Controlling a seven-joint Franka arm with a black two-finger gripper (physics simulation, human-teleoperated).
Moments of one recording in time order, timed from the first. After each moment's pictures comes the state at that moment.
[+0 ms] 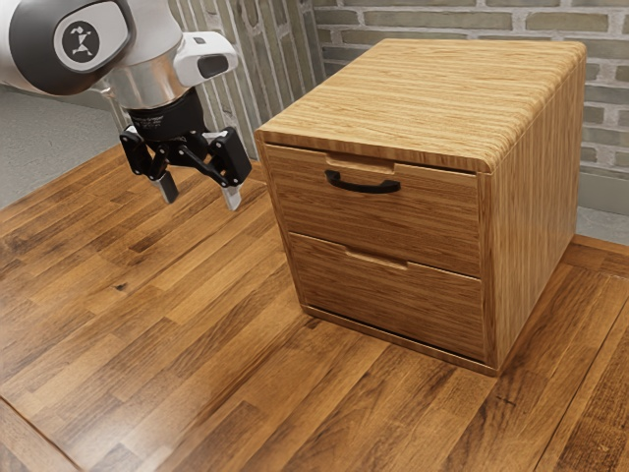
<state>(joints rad) -0.11 -0.04 0.16 -1.42 0.09 1.48 -0.22</state>
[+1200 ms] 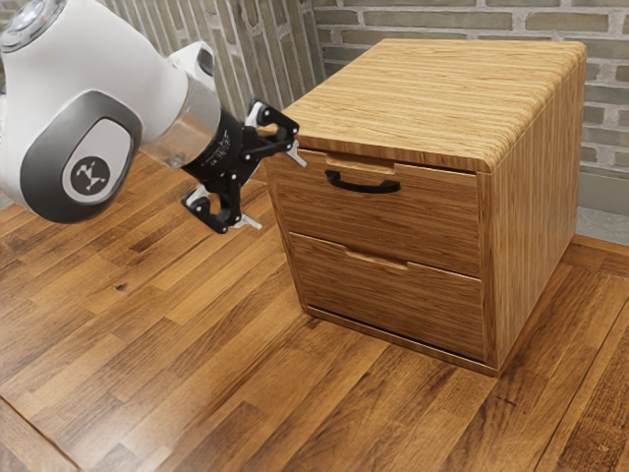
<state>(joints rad) -0.12 -0.29 0.07 -1.92 0.03 2.27 -1.36</state>
